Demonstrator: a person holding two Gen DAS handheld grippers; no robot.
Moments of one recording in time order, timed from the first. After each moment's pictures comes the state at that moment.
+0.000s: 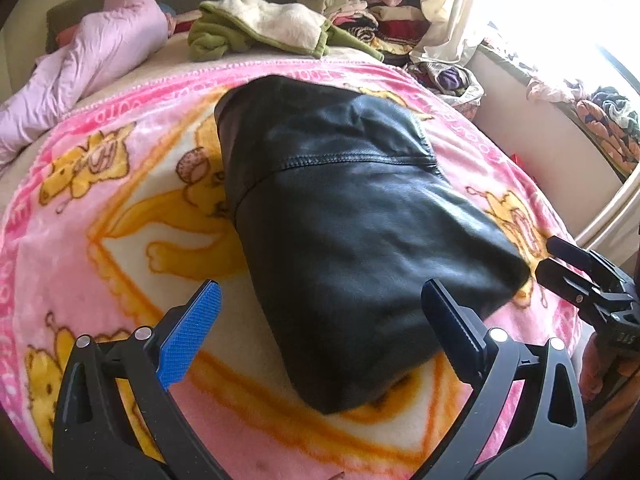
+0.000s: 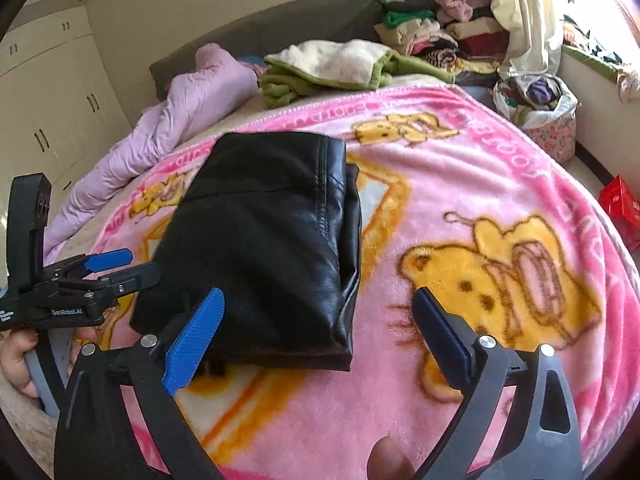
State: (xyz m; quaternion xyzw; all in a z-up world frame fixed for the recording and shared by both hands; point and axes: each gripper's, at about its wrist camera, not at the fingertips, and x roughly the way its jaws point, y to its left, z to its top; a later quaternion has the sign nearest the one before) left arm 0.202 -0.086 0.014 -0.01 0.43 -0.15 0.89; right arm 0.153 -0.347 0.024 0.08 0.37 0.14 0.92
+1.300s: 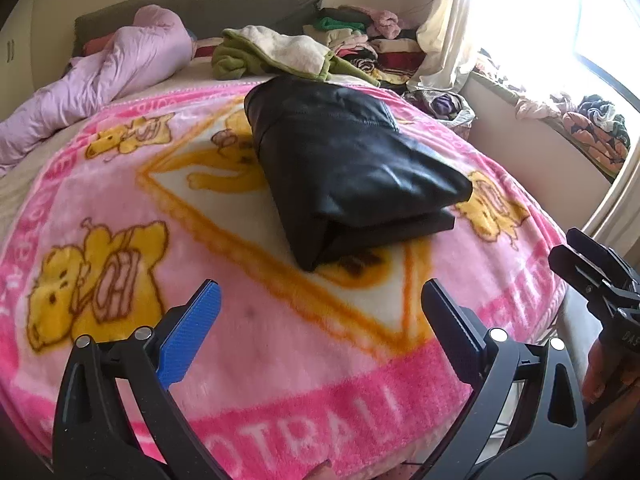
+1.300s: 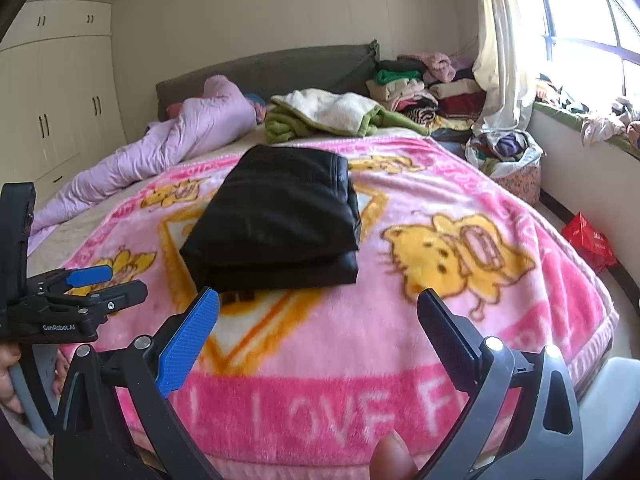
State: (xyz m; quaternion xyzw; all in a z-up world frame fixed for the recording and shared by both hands) left arm 0.062 -0.066 -0.001 -0.02 0.37 -0.13 0.92; right arm 0.006 -0.323 0.021 0.03 0.28 0.09 0.96
